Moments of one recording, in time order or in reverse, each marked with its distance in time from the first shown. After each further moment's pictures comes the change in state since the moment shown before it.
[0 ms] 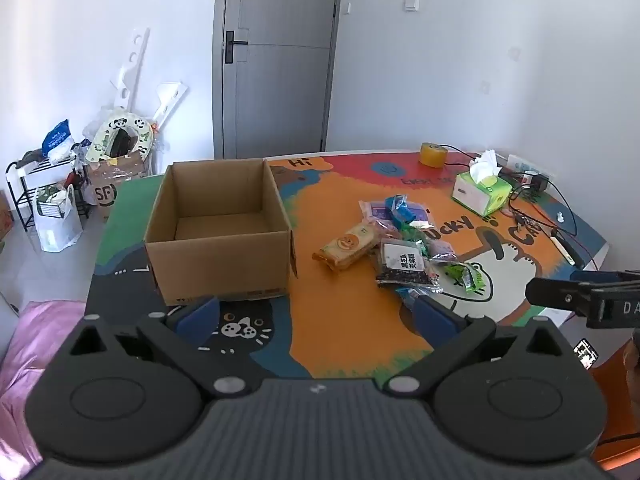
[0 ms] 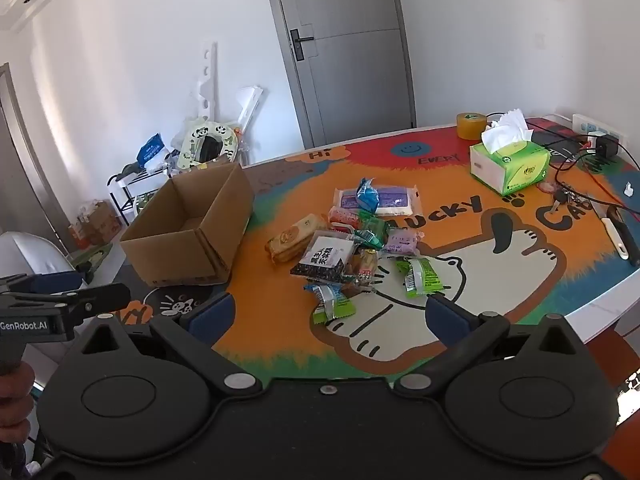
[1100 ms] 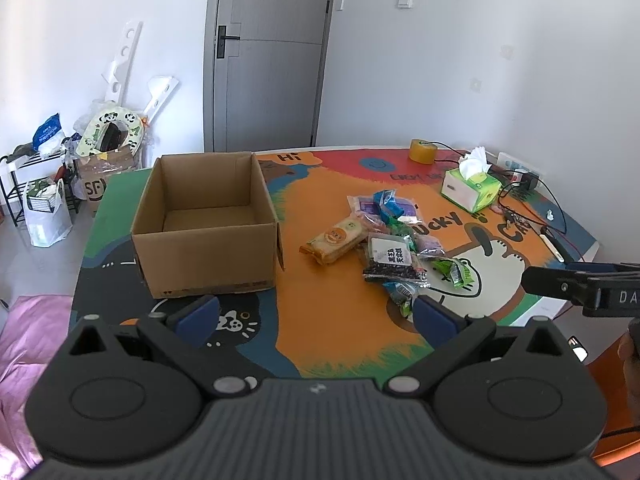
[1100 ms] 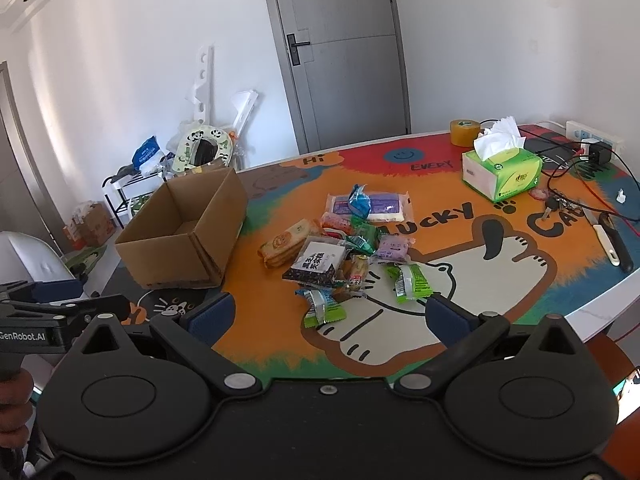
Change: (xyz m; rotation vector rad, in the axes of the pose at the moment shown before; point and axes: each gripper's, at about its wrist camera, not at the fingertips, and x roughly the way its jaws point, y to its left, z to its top) left arm 0.000 -0.004 -0.003 -0.011 0.020 -0.031; right arm -0.004 -0.003 0.003 -0.015 -0.007 -0.022
